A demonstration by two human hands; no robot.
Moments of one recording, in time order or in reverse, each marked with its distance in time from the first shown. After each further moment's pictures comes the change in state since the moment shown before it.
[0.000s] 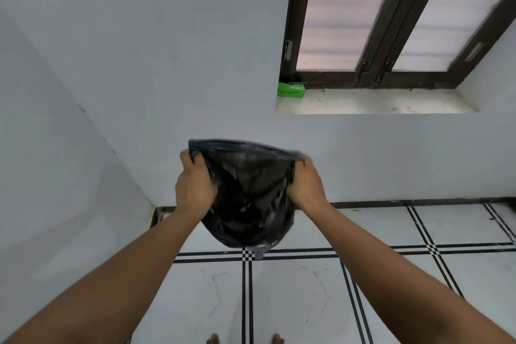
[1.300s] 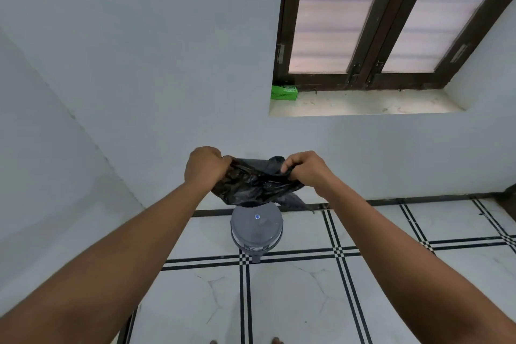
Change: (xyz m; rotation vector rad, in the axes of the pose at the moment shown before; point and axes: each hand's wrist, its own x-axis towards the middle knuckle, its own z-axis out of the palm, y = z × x) left_hand 0.045 0.043 -0.027 -0.347 -0.193 -0.109; right_hand 0.015 -0.017 -0.056 0.411 -0.288 0.141
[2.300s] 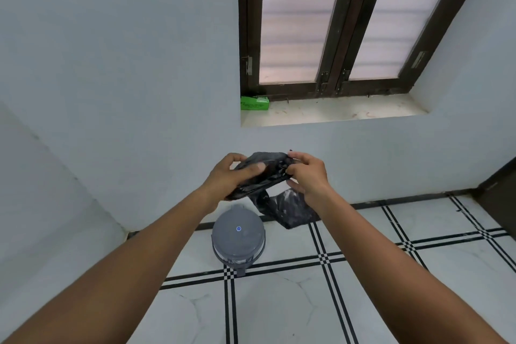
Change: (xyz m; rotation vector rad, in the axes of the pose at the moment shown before) left_hand -0.049 0.091 0.046 -0.535 -0.475 -0.038; right_hand -0.016 0.026 -0.056 0.562 0.335 0.145
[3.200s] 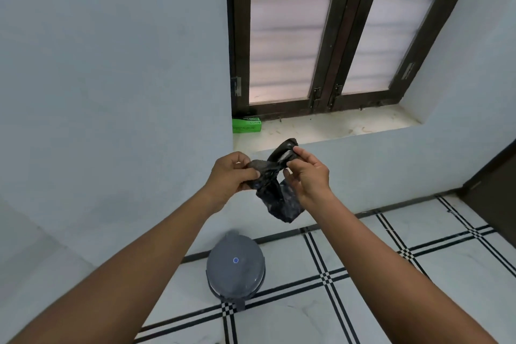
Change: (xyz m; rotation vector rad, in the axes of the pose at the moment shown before) left_hand 0.127 0.044 -0.029 -0.257 -0.147 0.220; right_hand 0.086 -0.048 0.050 0.593 0.046 -0.044
